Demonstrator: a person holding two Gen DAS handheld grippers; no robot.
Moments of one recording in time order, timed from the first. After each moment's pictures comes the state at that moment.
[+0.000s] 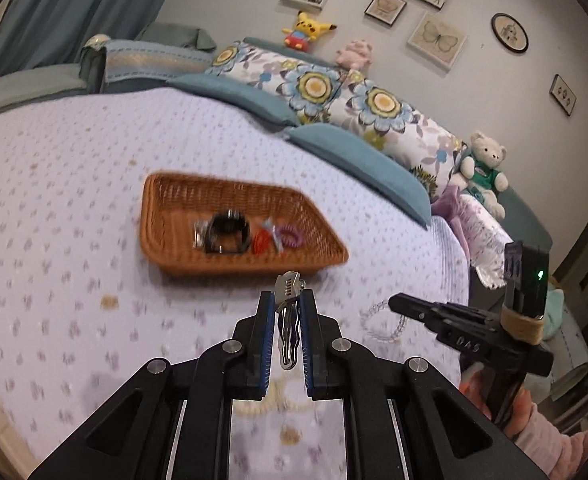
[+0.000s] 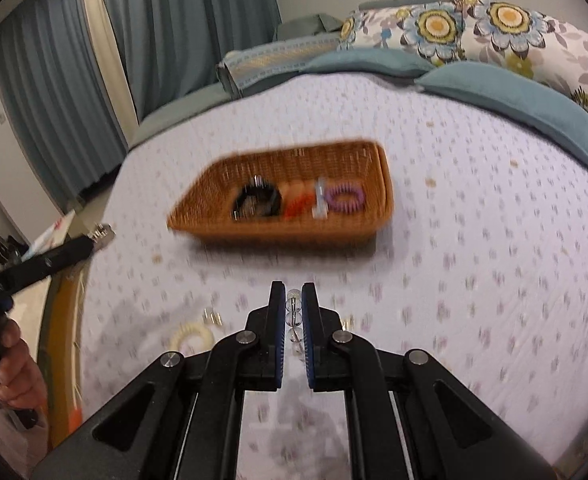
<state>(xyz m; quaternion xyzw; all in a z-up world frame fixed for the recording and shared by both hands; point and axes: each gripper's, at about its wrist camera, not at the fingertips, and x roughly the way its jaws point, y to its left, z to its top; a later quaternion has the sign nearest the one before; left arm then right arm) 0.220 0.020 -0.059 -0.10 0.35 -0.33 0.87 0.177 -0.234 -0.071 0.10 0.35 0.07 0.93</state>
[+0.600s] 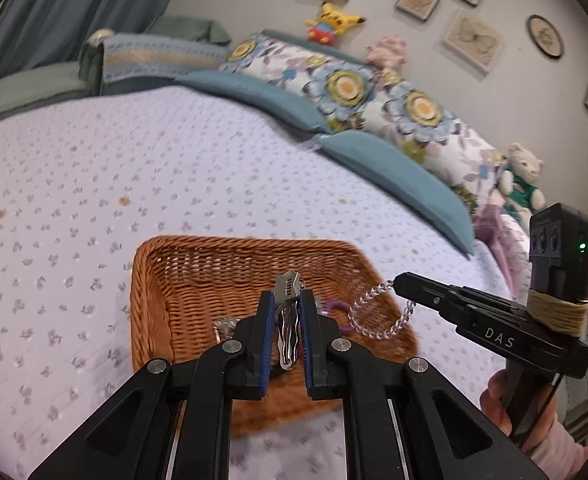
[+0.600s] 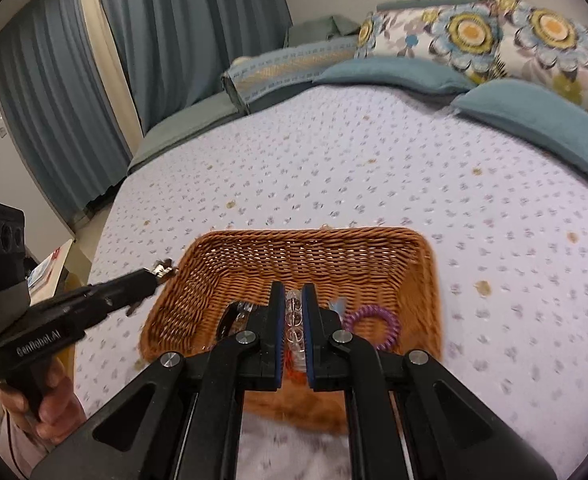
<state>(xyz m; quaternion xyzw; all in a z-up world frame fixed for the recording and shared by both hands) 0.381 -0.029 -0.075 -0.10 0.37 -0.29 0.87 0.363 -0.232 -0.074 0.11 0.37 0.10 0.92</state>
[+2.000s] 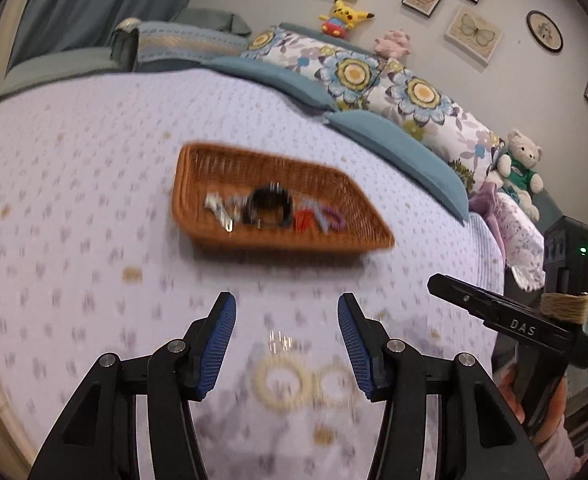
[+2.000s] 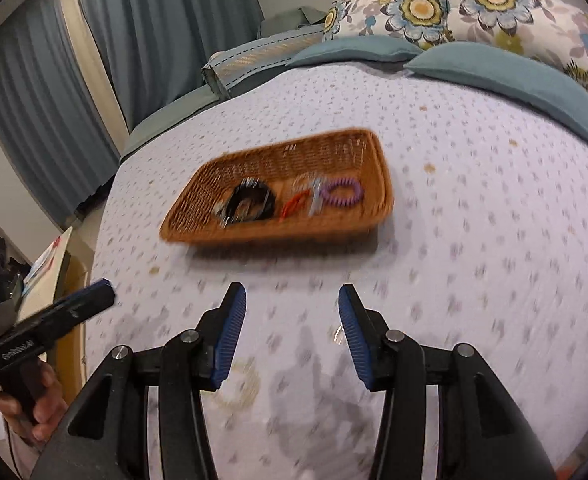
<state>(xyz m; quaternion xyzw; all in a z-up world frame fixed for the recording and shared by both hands) 0.218 0.022 -0.100 -0.10 0.39 -0.27 0.88 0.167 -0.228 -0.104 0.14 0.38 0.05 0.91</state>
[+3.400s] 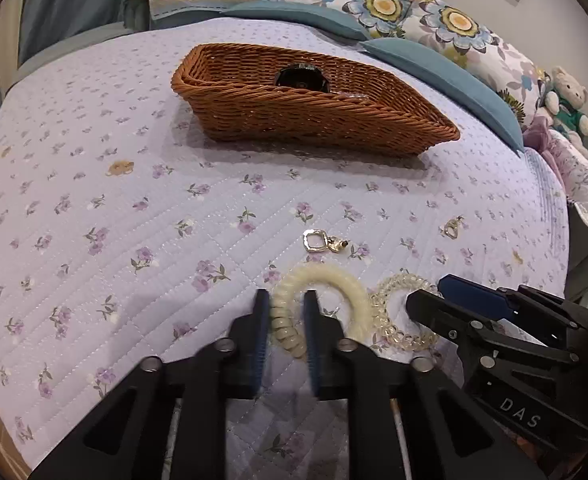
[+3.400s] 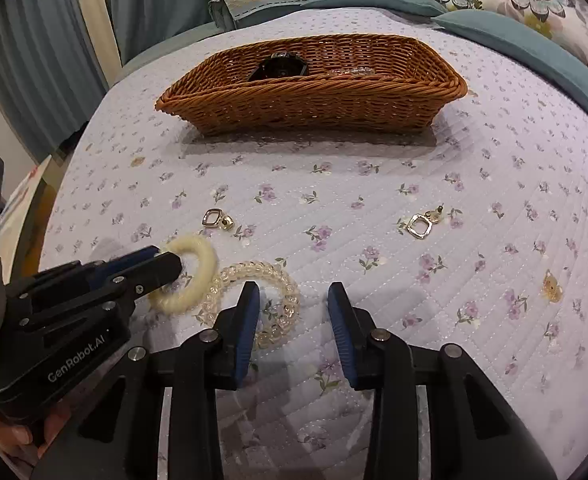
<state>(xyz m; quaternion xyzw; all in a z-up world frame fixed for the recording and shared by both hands) 0.212 -0.017 -0.190 -0.02 0.46 -0.20 0.86 0.176 -0.160 -0.186 0.07 0.46 0.05 0.89</state>
